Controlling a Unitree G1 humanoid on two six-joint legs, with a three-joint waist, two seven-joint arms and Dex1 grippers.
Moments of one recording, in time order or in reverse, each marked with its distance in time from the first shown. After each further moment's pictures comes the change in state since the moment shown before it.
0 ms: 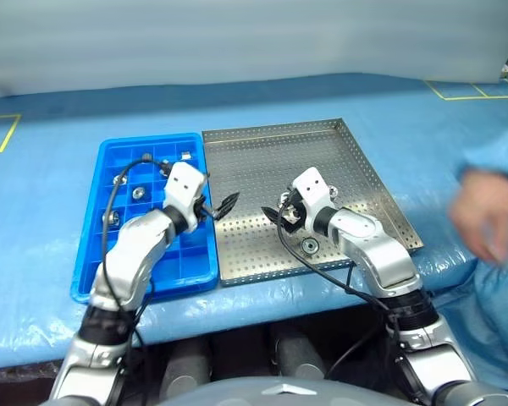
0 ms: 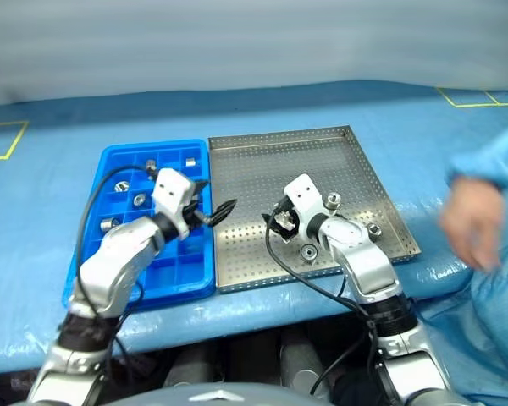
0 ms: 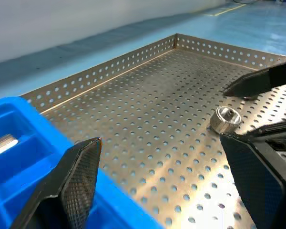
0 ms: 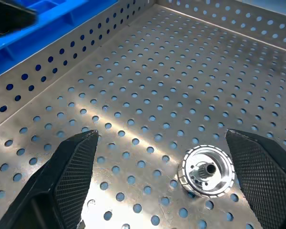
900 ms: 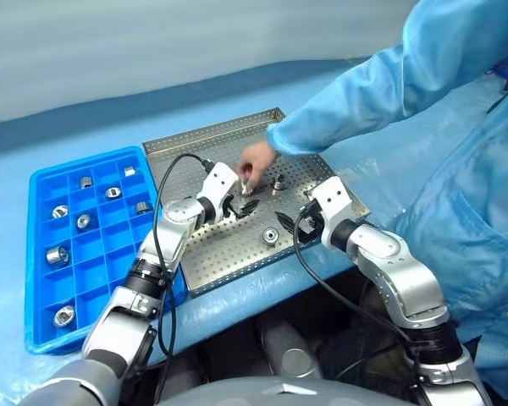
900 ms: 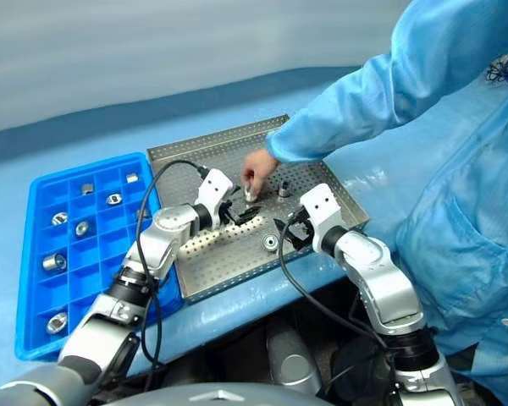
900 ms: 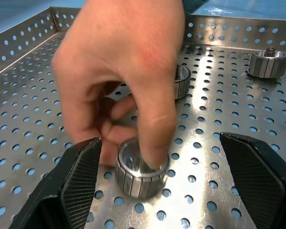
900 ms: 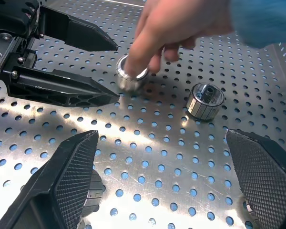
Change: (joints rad) left arm -0.174 -0.072 -0.088 0.465 0.104 -0.169 -0.131; right arm 0.143 -0.012 -0.072 -0.194 0.015 0.055 -0.041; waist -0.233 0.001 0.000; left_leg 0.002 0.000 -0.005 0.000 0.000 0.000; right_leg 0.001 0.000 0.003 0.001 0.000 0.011
